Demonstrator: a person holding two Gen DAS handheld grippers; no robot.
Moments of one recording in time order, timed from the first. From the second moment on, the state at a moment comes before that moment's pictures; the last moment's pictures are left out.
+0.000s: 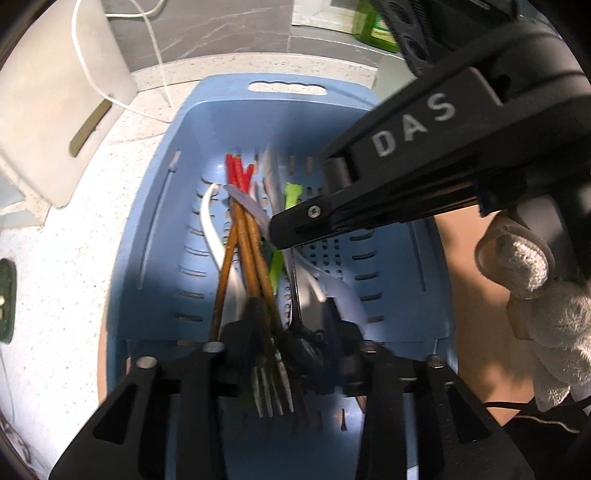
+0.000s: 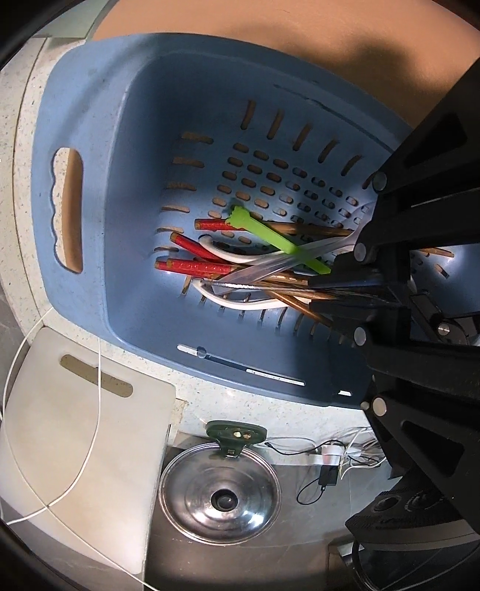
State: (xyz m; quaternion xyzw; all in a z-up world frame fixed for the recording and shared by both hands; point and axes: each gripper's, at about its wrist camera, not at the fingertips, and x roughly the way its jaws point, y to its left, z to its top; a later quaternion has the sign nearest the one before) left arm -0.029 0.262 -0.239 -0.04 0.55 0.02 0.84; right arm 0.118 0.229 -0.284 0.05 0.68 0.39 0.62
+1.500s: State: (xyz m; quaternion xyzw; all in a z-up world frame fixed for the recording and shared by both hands) left arm -0.104 0.153 -0.124 -0.09 0.40 0.18 0.90; right arm 0.065 0.022 -0.150 -0.05 0.46 0.42 0.78
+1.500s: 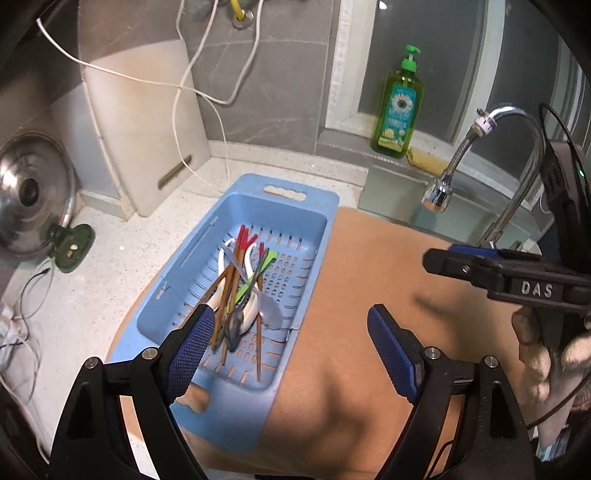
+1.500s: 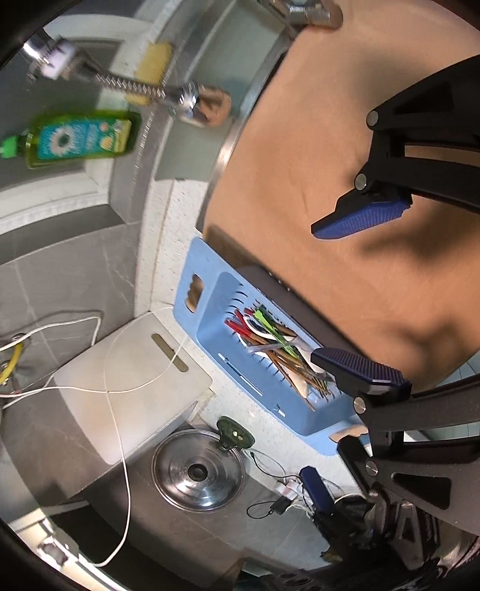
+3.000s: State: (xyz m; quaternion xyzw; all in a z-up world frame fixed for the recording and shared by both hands) left arm -0.128 0.126 -0.094 -0.10 0.37 0.20 0.90; right arm 0.030 -0.016 -0.117 -0.07 0.38 0.41 0.82
